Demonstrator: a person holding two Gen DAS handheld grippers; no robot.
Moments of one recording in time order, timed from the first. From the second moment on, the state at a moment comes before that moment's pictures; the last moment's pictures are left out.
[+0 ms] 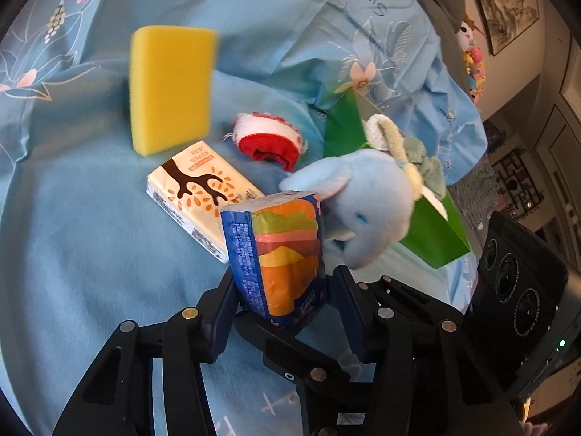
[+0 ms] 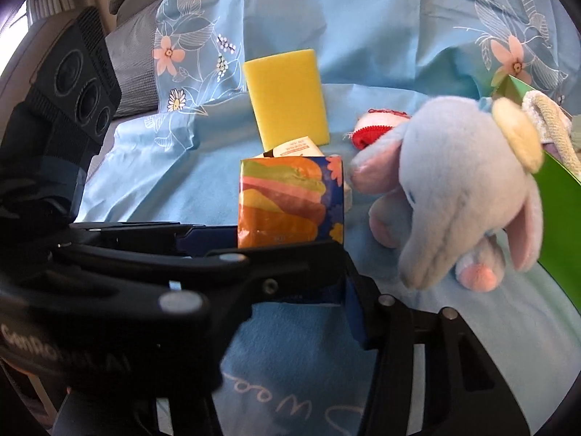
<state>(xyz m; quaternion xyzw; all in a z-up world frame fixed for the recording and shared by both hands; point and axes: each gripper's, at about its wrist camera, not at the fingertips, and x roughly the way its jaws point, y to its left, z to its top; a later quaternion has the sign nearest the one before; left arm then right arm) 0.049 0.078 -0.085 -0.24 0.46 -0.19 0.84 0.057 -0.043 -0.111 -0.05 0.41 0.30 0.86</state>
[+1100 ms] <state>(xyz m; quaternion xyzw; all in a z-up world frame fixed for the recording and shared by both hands) 0.036 -0.033 0.019 -0.13 0.42 -0.23 0.87 0.005 -0.140 -0.024 0.02 0.31 0.30 0.90</state>
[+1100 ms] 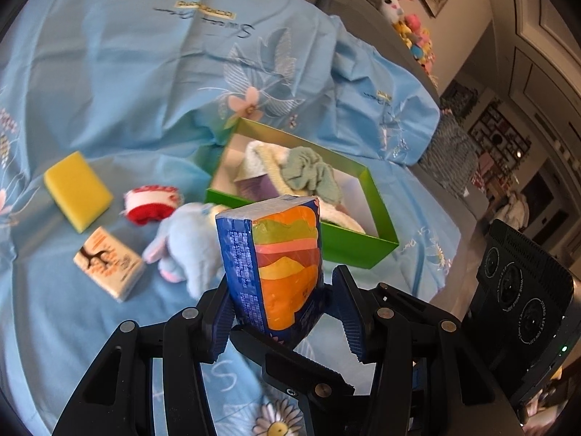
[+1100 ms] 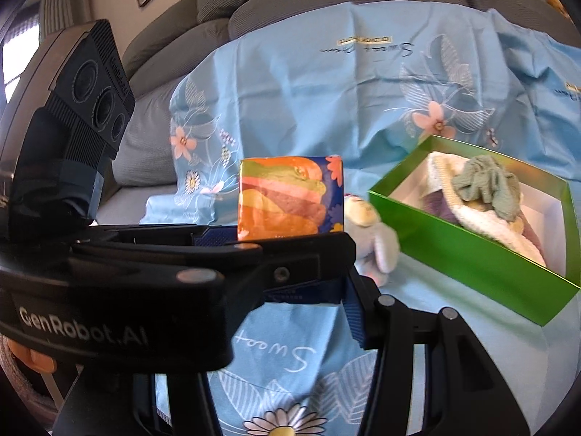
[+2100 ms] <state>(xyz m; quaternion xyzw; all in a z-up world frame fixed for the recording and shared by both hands) 0.185 -0.180 0.009 -0.05 0.48 -0.27 0.83 0.121 -0.286 -0.021 0.13 0.34 0.18 0.92</state>
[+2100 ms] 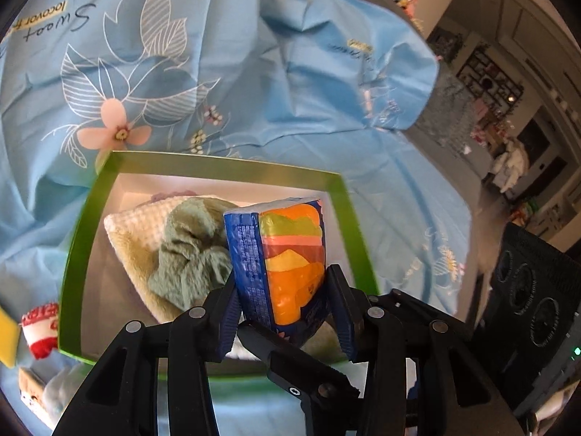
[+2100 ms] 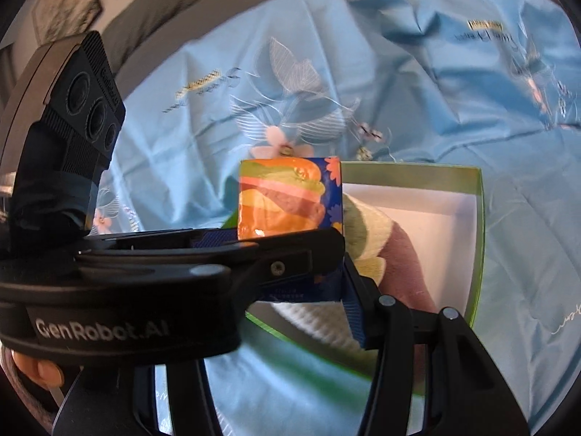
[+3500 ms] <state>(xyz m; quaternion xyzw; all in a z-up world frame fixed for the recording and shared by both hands) 0.049 -0.018 0.014 -0.11 0.45 -0.14 0.87 0.005 -0.248 -0.004 0.03 0.34 0.10 0.93</state>
